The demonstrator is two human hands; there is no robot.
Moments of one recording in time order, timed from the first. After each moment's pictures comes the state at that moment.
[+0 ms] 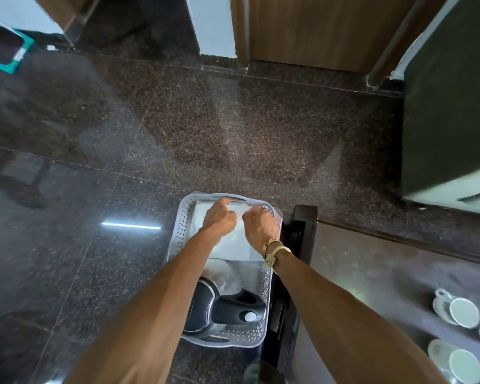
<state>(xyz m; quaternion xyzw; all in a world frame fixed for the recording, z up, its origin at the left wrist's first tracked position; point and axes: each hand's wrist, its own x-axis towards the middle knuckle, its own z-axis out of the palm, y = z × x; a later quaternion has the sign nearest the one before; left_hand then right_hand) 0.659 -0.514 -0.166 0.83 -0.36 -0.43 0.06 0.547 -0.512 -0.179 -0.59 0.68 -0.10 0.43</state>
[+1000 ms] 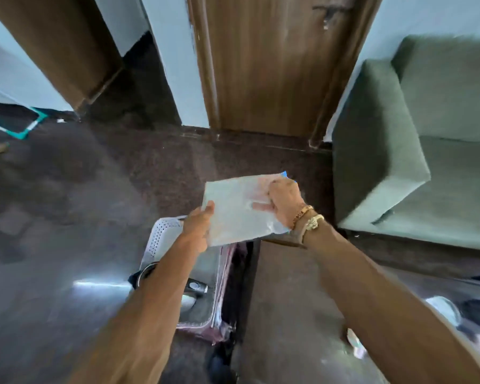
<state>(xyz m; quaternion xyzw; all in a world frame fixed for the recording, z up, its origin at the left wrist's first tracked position) 0.543 -0.465 -0.010 0.69 -0.12 -0.56 0.45 0.357 -0.518 0.070 -0.32 0.55 -0.37 0.67</state>
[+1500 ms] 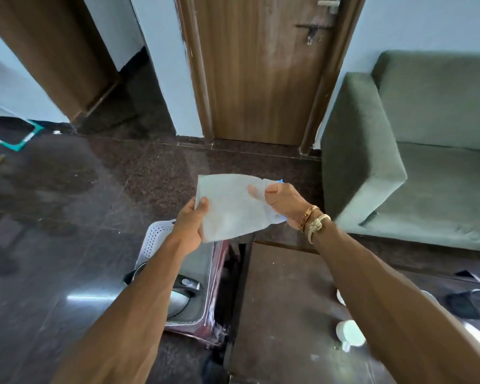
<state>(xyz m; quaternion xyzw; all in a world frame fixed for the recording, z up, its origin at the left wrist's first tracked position) 0.528 -0.436 0.032 0.54 -0.22 -0.62 0.52 0.306 -0.499 0.091 -0.57 0.56 -0.23 0.56</state>
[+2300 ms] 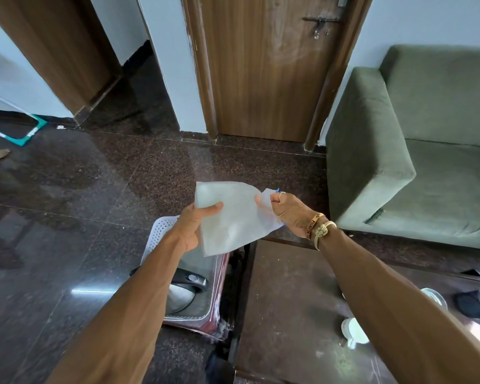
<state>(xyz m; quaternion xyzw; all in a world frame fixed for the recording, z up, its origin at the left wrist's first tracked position) 0.550 -0.424 0.039 0.55 -0.23 -0.67 0.44 0.308 -0.481 0.068 -0.56 0.50 -0.22 0.62</state>
